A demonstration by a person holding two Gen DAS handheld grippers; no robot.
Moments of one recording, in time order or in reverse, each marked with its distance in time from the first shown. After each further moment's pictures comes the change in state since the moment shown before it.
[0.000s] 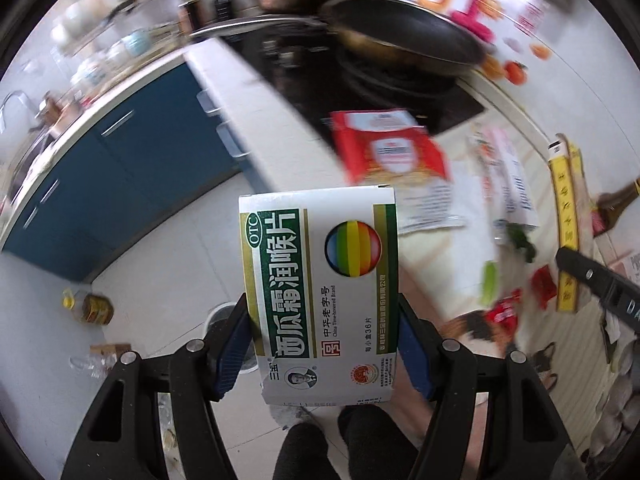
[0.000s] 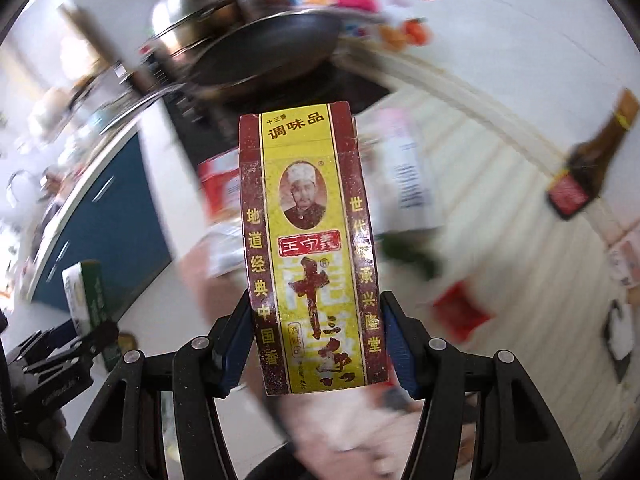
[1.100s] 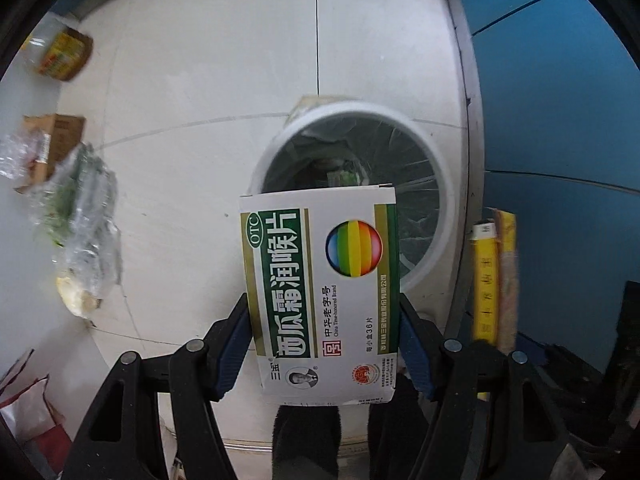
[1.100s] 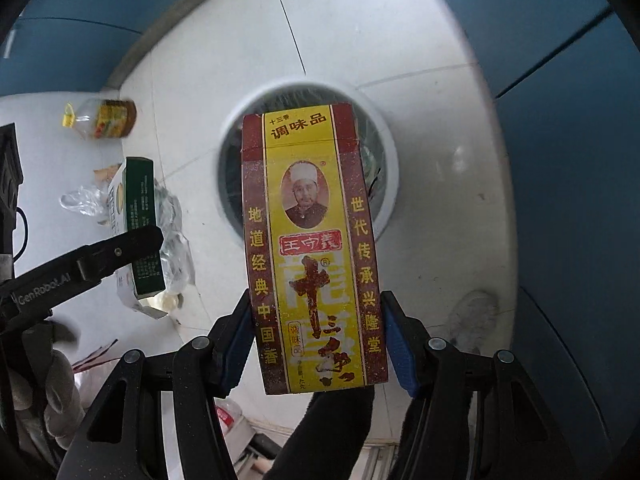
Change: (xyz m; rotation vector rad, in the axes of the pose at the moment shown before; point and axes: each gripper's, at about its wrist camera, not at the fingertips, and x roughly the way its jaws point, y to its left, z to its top) left arm 0.486 0.354 -0.259 -0.591 0.568 -0.093; right arm 0.581 0.284 -0.302 -0.378 0.778 0.135
